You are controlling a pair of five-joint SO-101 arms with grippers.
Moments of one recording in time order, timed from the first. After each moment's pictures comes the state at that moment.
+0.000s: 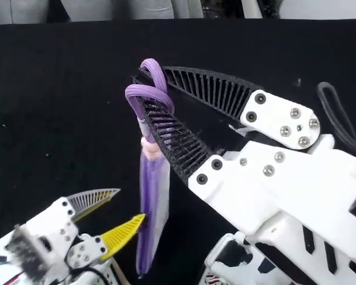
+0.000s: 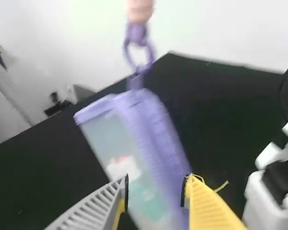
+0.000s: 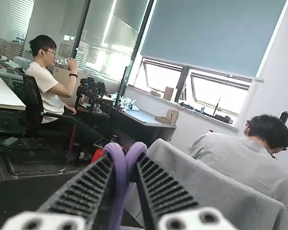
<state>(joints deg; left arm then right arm) 38.7 -100.5 34.9 91.2 -8.3 -49.5 -24.3 -58.9 78.8 17.0</state>
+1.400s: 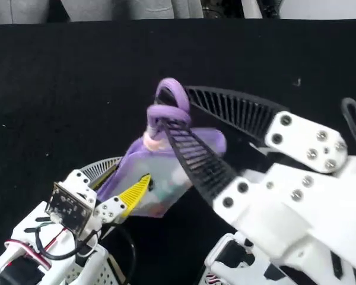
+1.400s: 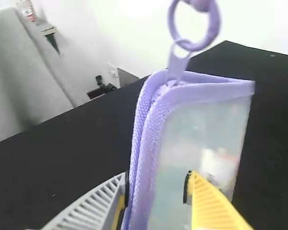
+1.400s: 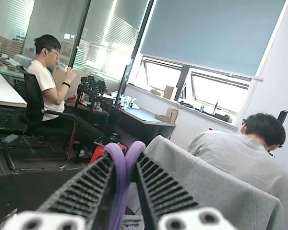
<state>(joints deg) 25.9 -100.5 52.2 74.2 -9.5 -49.5 -28.3 -58.9 82.9 17.0</state>
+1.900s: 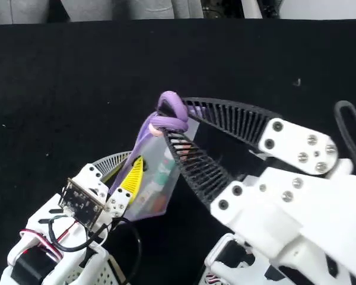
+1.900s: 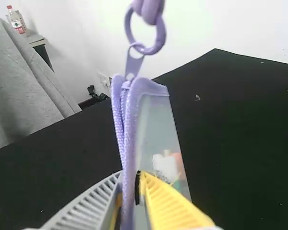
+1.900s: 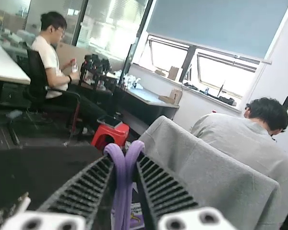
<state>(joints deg) 28.5 -101.6 60.2 65.2 -9.5 -49.5 -29.0 -58.9 88.4 18.6</state>
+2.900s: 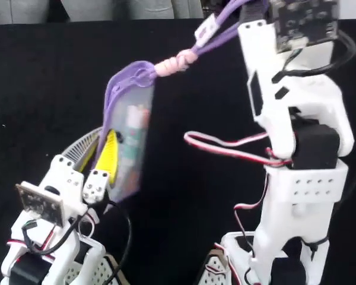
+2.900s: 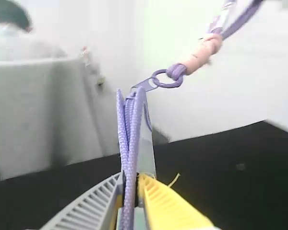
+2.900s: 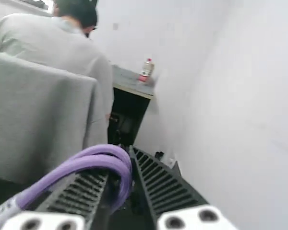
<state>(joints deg) 17.1 -104.2 58.9 53.5 -2.2 -0.9 -29.1 -10.0 45.2 18.3</state>
